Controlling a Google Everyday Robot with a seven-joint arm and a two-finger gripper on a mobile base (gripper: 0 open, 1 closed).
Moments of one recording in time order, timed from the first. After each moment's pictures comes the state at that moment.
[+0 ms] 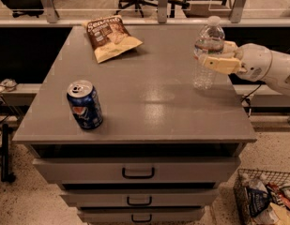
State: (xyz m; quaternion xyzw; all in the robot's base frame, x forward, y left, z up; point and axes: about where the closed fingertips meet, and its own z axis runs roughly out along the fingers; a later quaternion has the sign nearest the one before) arm 0.611 -0.180 0.943 -0.43 0.49 0.44 0.61
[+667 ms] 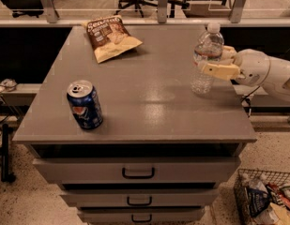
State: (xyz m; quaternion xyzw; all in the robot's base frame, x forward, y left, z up) arm 0.600 -0.176 0.933 -0.44 0.46 0.45 0.62
